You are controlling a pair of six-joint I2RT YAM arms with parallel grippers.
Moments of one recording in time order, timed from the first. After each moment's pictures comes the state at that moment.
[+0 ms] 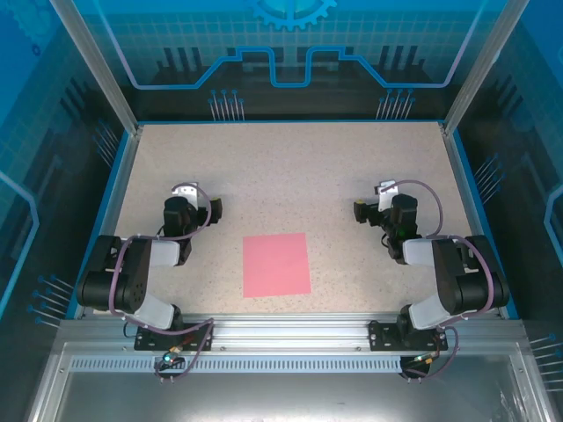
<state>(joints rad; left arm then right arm) -0.02 1.52 0.39 0.68 -0.02 -0.09 0.08 1.51 0.41 0.64 -0.04 -0.07</state>
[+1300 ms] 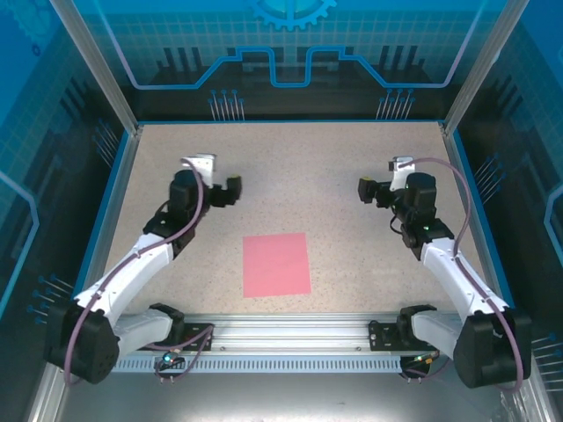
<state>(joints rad) -0.36 1.12 0.79 -0.10 -0.15 -0.18 0.13 1.07 0.70 -0.05 -0.07 0.11</state>
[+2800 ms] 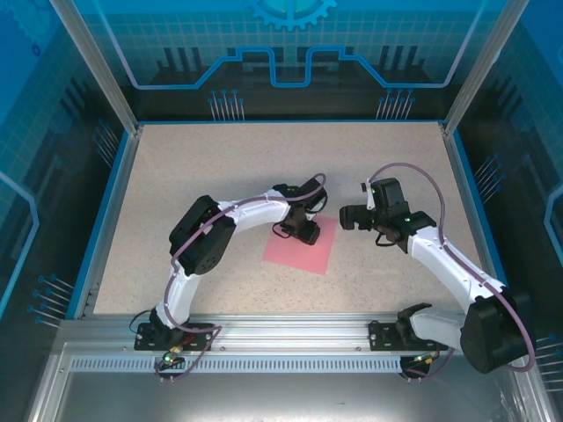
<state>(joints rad) -0.76 2.13 1.56 -0.74 0.08 -0.30 0.32 1.17 0.78 -0.48 0.03 0.23</state>
